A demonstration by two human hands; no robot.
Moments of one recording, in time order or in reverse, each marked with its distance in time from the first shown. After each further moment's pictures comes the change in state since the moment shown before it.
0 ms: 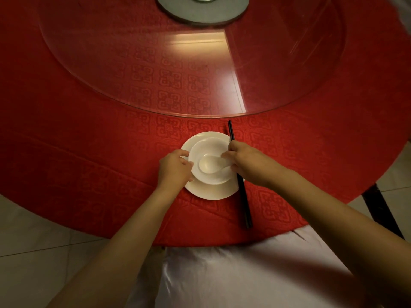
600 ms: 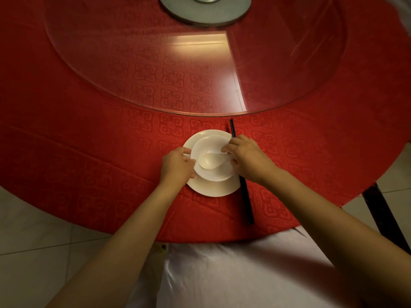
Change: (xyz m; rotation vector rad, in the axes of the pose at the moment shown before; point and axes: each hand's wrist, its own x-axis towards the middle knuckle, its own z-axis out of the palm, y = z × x) left_hand 0.001 -0.005 0.001 0.010 0.018 0.029; right_hand 0.008 0.000 0.015 -0.110 0.230 -0.018
